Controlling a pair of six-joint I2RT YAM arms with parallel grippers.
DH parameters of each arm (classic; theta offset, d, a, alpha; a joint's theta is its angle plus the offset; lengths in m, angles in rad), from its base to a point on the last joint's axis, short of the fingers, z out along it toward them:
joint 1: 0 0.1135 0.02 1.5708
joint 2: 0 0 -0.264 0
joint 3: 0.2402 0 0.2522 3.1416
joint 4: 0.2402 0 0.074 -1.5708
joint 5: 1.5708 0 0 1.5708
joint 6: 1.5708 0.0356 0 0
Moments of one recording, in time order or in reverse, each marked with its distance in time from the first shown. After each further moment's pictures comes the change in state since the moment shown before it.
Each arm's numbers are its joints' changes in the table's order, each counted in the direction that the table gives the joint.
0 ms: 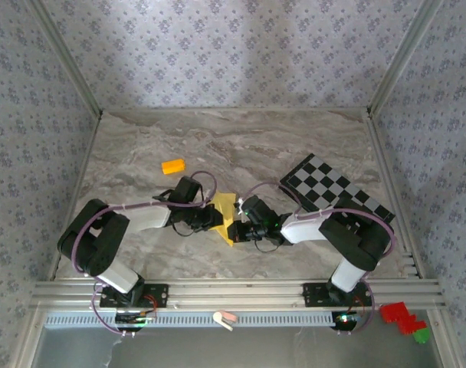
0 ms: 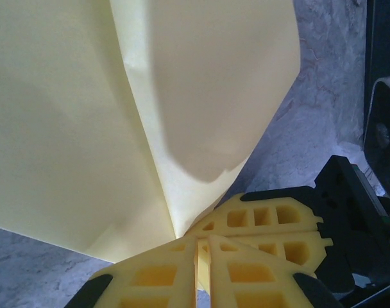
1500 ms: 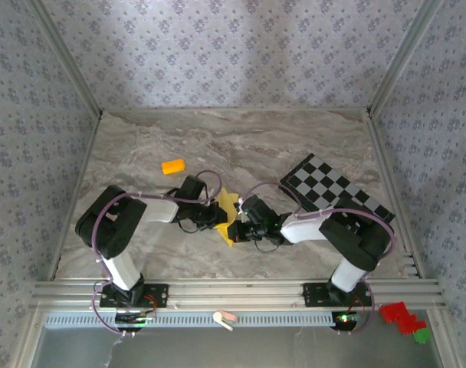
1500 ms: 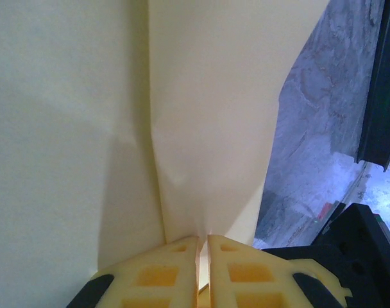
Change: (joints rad) left arm 0.013 -0.166 0.045 -0.129 0.053 -0.043; right arm 0.000 0.002 0.007 0.022 0.002 0.000
